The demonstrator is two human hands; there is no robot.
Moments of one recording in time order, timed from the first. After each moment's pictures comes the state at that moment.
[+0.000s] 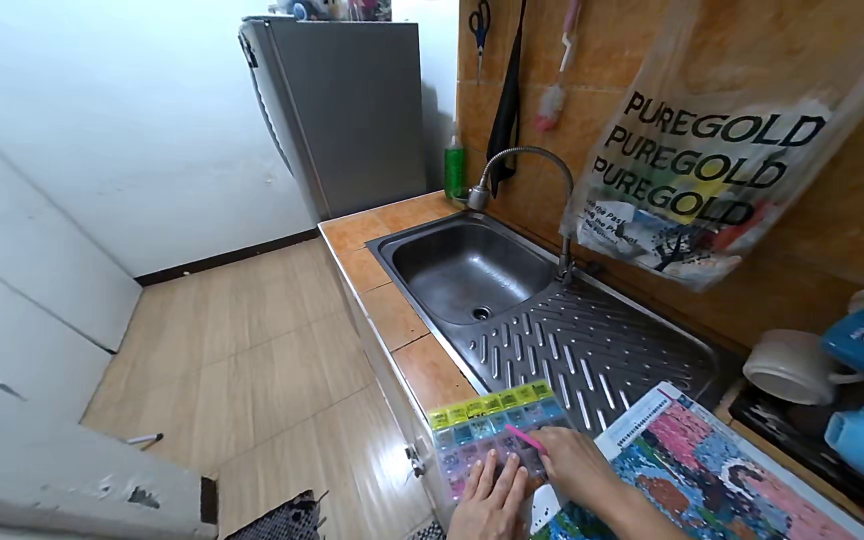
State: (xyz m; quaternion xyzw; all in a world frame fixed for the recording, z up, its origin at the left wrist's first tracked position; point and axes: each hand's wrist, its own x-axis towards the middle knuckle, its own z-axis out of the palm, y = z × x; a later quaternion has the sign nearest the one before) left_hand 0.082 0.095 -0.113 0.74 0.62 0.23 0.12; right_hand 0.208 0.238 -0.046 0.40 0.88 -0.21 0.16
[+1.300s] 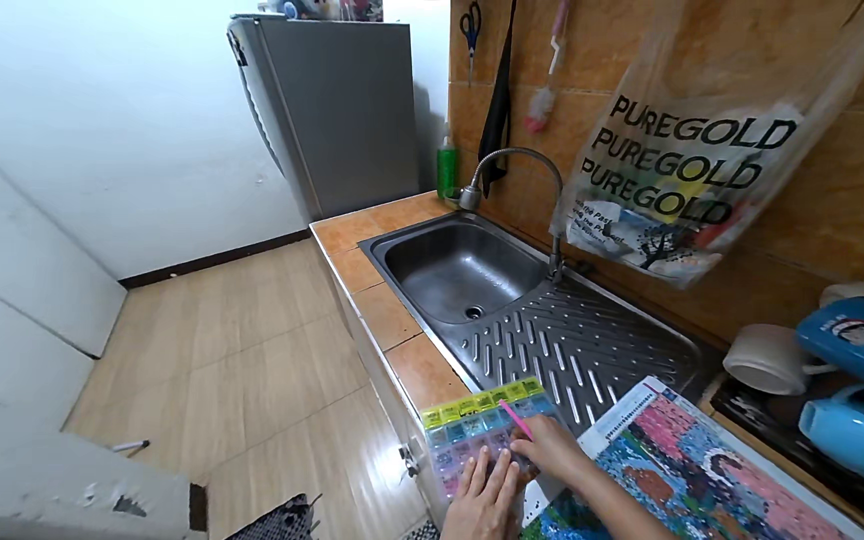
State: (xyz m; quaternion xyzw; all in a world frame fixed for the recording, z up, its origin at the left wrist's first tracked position) left_hand 0.085 0.094 -0.117 0.74 0.62 0.25 0.11; right_hand 0.193 0.249 -0.050 0.48 0.78 -0.37 0.13
